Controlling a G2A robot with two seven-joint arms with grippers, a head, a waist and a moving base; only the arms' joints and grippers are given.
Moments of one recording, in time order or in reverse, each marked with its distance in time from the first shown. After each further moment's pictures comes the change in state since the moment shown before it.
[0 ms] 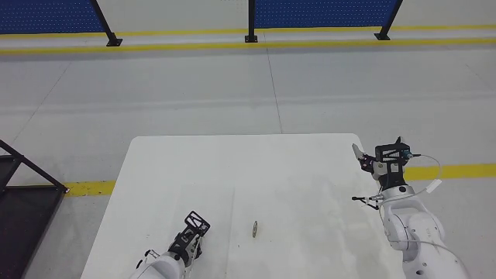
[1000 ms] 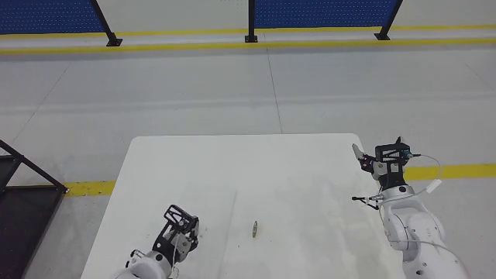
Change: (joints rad) left arm 0.159 0.019 -0.187 -0.167 -0.259 -0.103 0.289; right arm 0.000 0.000 0.000 0.000 0.000 0.000 0.000
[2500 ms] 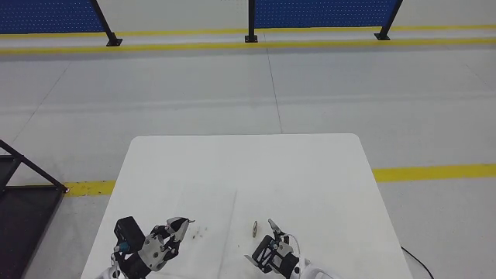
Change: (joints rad) left arm 0.088 0.029 -0.199 0.094 -0.167 -0.459 0.609; right arm -0.125 -0.059 -0.637 0.109 -0.353 -0.162 -0.012
